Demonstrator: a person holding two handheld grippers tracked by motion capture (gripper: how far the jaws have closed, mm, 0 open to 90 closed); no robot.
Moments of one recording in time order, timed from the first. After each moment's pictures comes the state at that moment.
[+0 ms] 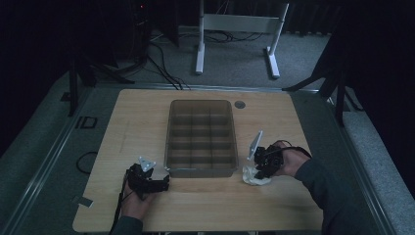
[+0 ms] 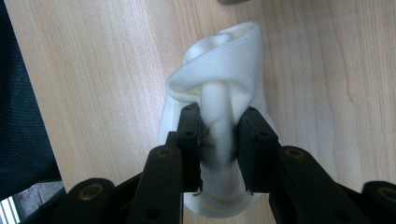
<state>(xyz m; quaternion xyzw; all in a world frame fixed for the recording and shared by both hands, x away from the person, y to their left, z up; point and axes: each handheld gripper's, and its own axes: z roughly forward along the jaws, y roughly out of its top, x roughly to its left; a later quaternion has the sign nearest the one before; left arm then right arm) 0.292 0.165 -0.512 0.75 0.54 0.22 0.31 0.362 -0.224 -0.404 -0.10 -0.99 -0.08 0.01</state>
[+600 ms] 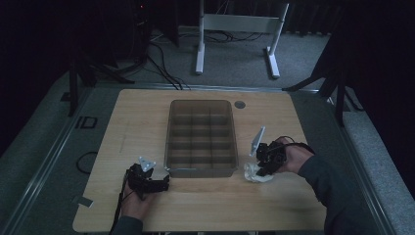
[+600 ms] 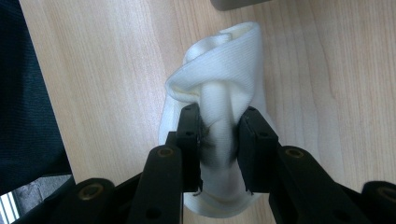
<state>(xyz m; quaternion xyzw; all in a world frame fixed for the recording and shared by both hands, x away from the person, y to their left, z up) 0.292 0.165 -0.512 0.75 0.54 0.22 0.31 0.362 -0.225 -0.386 -0.10 -0.99 -0.08 0.01</state>
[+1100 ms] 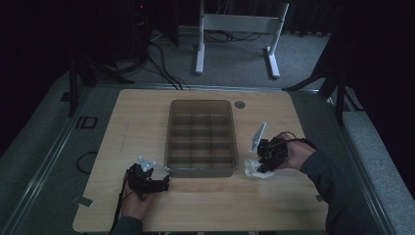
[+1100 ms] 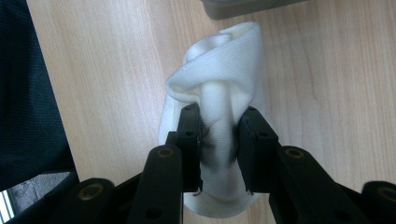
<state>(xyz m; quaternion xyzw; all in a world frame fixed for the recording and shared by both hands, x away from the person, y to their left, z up) 0.292 0.165 -0.512 0.75 0.54 0.22 0.31 0.364 -0.224 -0.368 -0.09 -0.99 -0.08 0.00</state>
